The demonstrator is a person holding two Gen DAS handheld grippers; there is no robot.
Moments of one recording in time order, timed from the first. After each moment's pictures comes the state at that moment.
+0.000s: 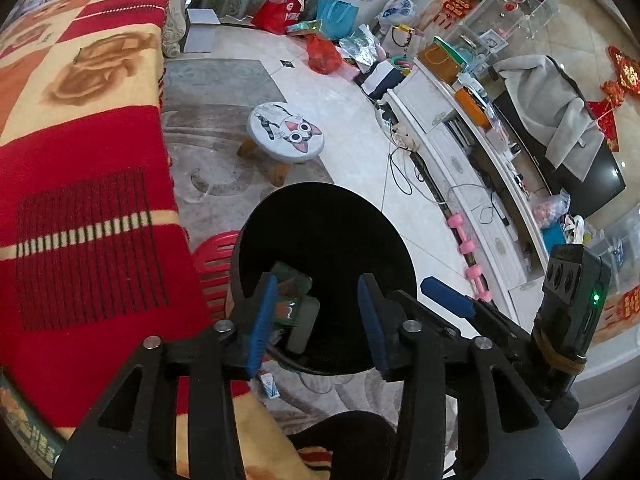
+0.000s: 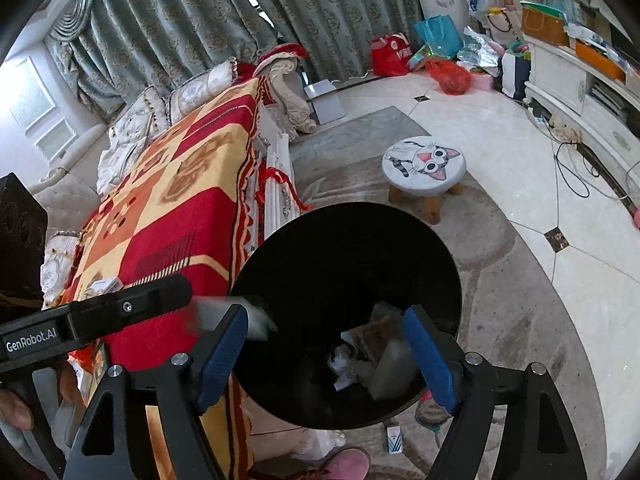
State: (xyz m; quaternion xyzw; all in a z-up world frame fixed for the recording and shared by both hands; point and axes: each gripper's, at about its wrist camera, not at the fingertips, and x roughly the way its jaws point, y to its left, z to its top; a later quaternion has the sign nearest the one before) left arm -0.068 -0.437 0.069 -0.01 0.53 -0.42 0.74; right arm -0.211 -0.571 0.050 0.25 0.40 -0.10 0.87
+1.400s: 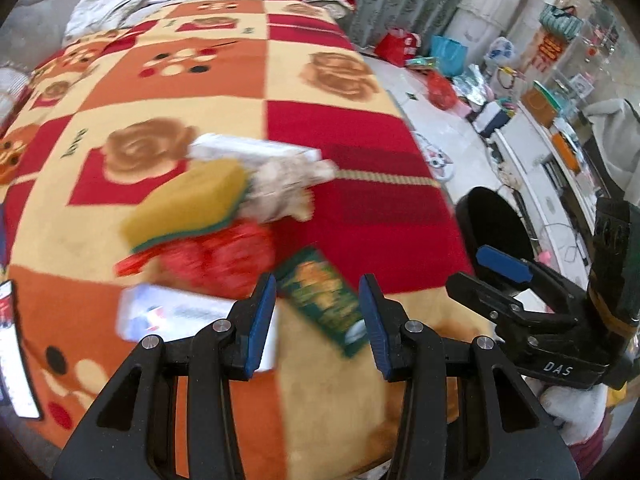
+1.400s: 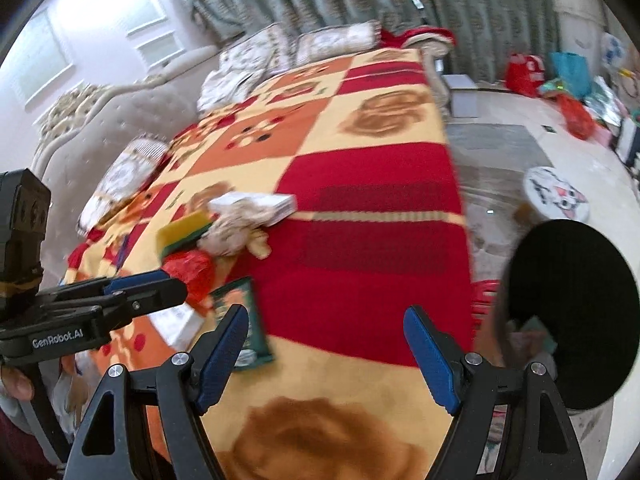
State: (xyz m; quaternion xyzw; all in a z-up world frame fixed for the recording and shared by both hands) left arm -0.072 -0.178 0.088 0.01 0.51 -0.23 0.83; right arm -0.148 -0.356 0.075 0.15 0.43 0.10 0.89
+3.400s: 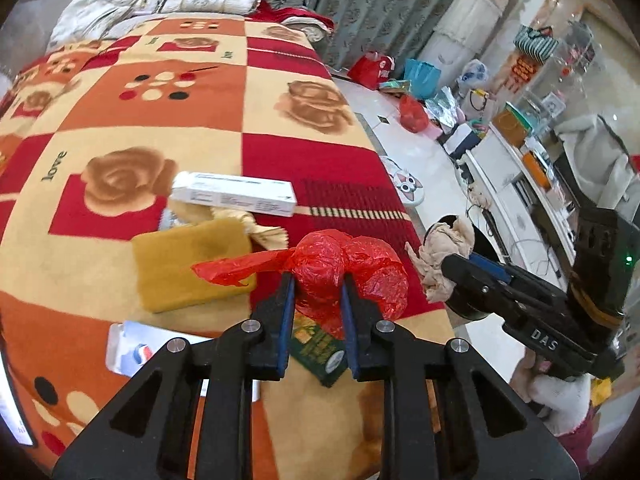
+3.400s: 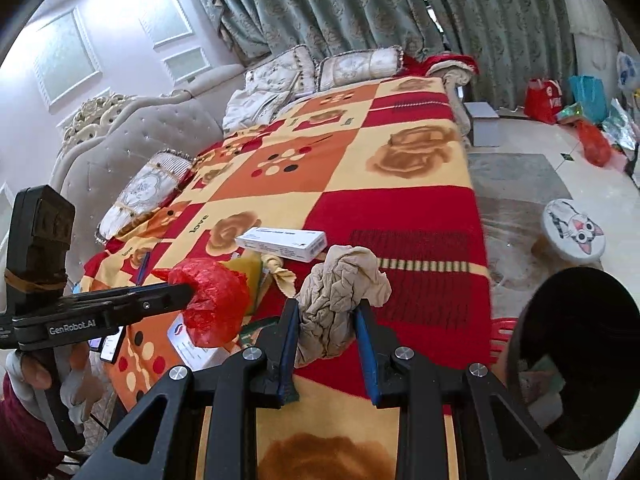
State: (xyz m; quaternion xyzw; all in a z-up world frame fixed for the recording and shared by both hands) left arm -0.062 -0.187 0.111 -0.03 0.48 -0.29 0.83; right arm -0.143 -0.371 0.102 0.15 0.37 0.11 0.91
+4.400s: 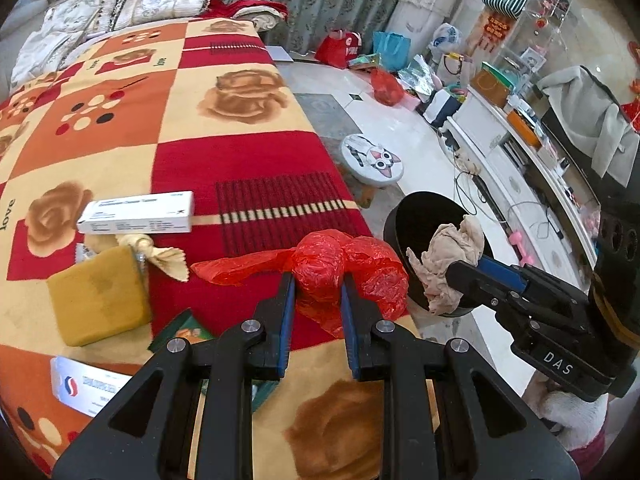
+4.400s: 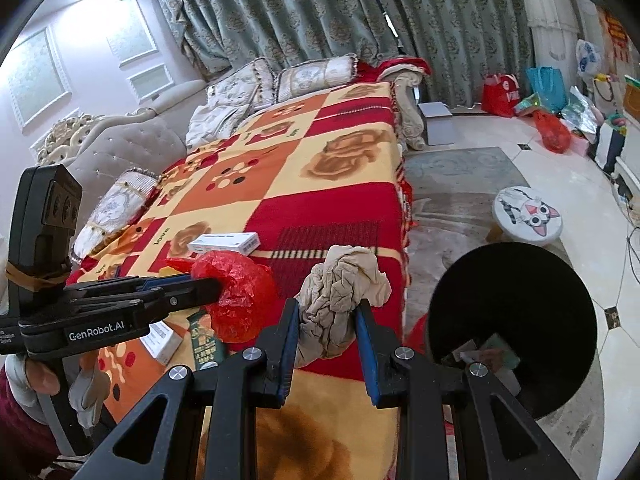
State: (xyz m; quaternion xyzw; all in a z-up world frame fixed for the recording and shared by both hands) left arm -0.070 -0.285 0.100 0.03 0.48 -0.32 0.82; right arm -0.179 -0.432 0.098 0.16 0.37 0.05 0.91
